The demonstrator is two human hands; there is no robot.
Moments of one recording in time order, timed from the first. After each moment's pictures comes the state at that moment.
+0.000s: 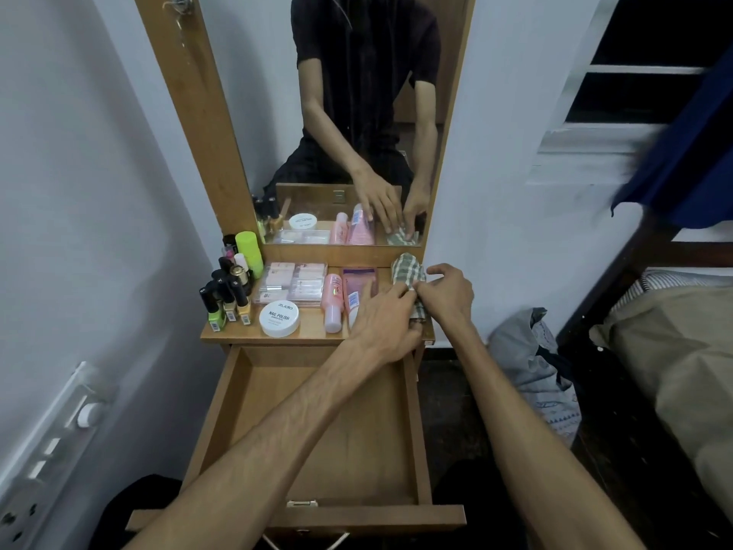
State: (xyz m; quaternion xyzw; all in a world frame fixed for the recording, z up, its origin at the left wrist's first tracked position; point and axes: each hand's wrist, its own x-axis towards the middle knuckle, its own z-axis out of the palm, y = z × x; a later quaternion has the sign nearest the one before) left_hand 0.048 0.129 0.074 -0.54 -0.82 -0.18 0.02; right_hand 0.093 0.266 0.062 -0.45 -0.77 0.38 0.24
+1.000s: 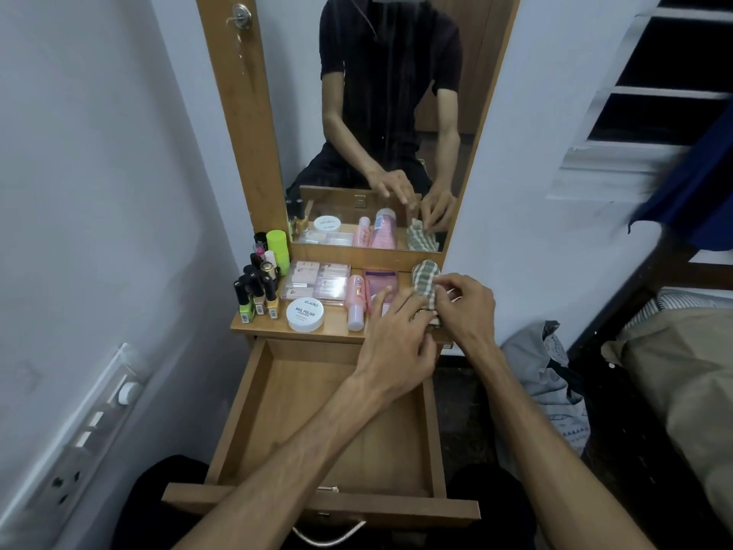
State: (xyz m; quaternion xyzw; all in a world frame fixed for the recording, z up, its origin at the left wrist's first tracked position) left_hand 0.074 0.077 0.073 -0.54 -0.77 -0.30 0.16; right_hand 0.115 0.240 0.063 -0.30 -0.84 0.29 0.35
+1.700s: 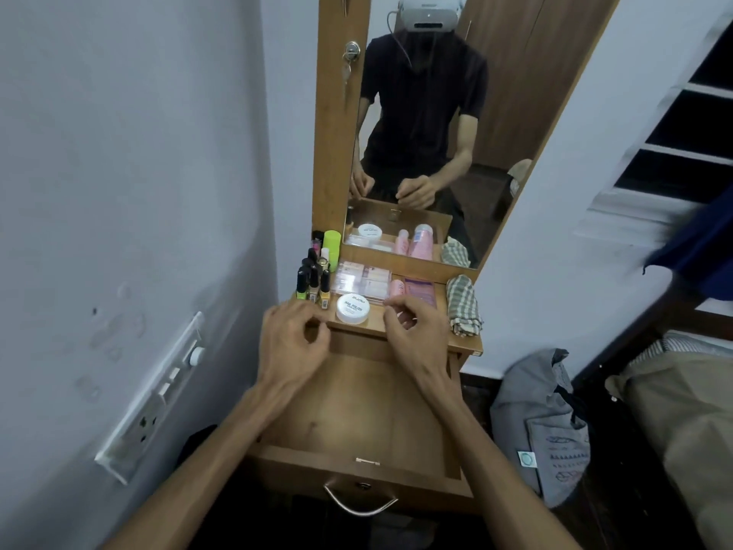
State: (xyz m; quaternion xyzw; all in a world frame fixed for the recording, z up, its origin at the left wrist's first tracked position) left_hand -0.004 -0.106 0.062 -0.31 -0.82 -0.44 0.18; right_hand 0.092 0.073 0.087 -0.18 -0.84 0.34 0.38
